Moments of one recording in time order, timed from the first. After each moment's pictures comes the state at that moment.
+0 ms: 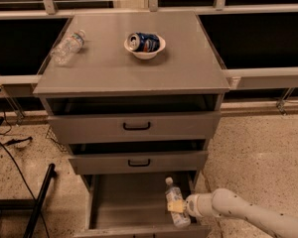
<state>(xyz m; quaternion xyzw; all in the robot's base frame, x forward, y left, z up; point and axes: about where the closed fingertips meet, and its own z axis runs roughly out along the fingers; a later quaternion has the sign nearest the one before) 0.511 -0.133 0.299 -0.93 -0.08 -0.19 0.31</state>
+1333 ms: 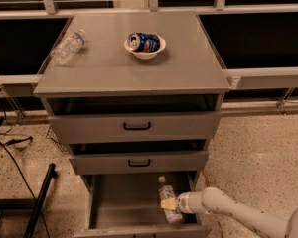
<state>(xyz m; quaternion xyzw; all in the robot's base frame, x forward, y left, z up) 0.545 -0.107 0.248 -0.92 -0.10 -0.21 0.32</state>
